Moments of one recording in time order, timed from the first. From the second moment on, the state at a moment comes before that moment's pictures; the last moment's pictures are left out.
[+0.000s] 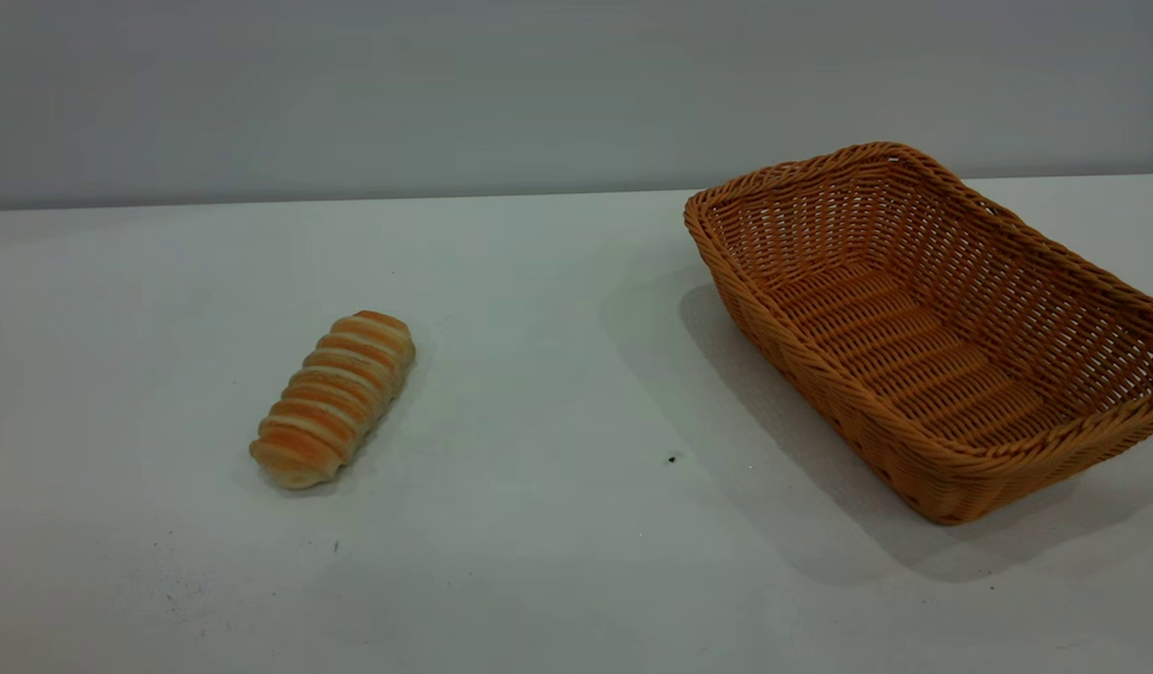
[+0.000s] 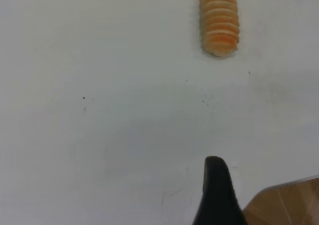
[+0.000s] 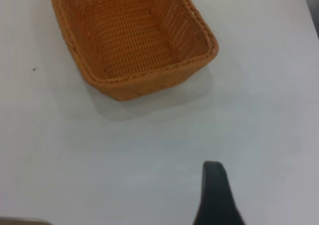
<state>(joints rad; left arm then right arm) 0.01 -0.02 -0.49 -0.11 1.14 0.19 0.05 -0.02 -0.47 0.01 1.14 -0.01</state>
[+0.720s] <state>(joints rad) -0.08 0.06 -0.49 -0.09 1.14 0.08 0.26 -0.02 -0.47 0.00 1.14 0.06</state>
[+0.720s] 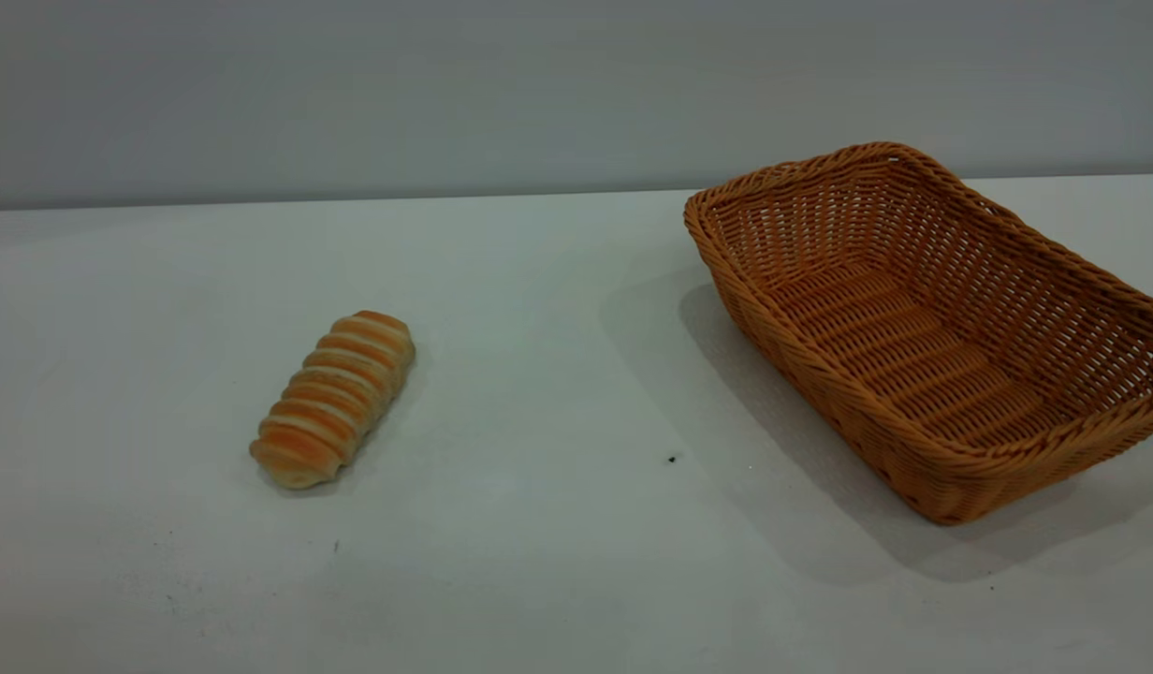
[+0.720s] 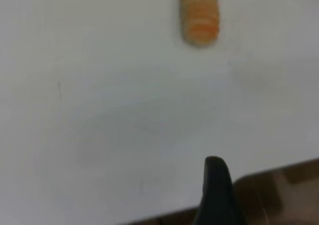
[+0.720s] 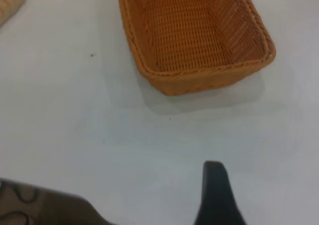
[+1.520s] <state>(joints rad) -0.08 0.67 -0.52 -0.13 0.67 0.00 0.26 0.90 -0.54 0.10 0.55 0.43</state>
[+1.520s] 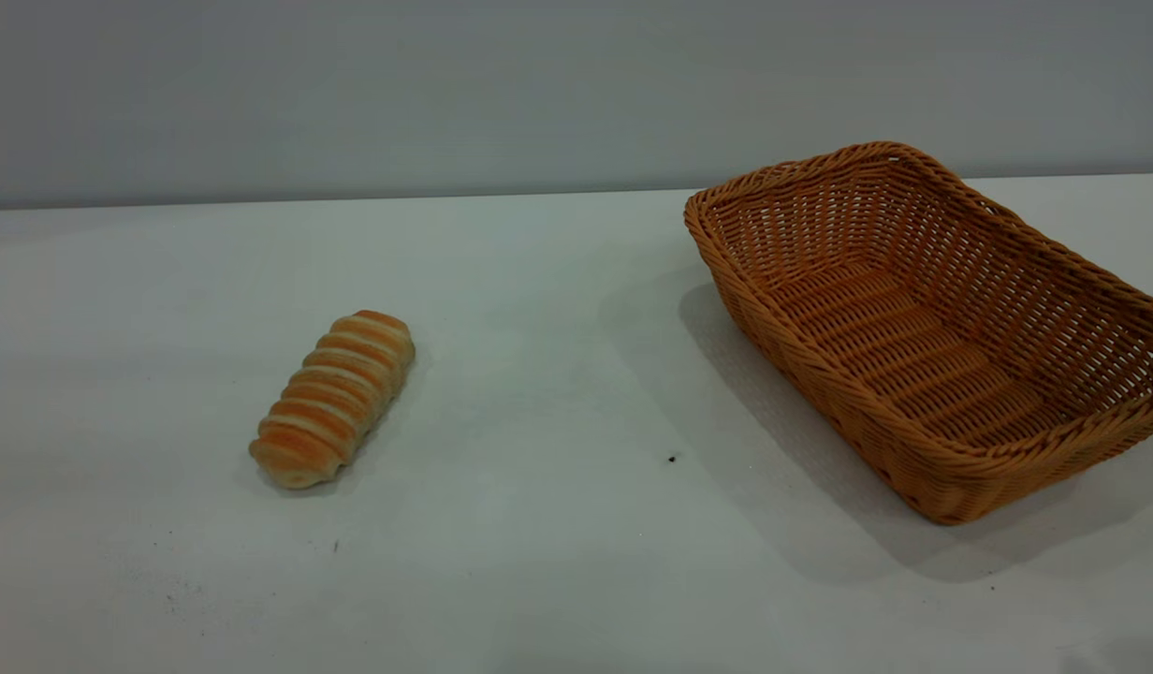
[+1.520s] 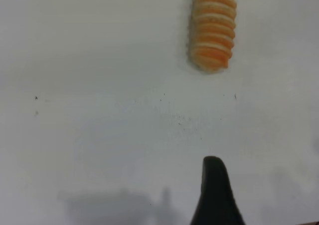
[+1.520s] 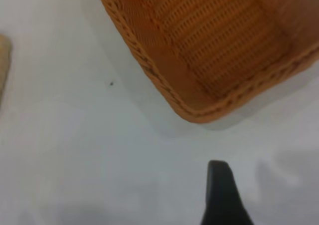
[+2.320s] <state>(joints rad) -0.08 0.67 -0.52 -0.16 0.66 0.01 0.24 1.53 -0.62 0.16 0.30 0.71</state>
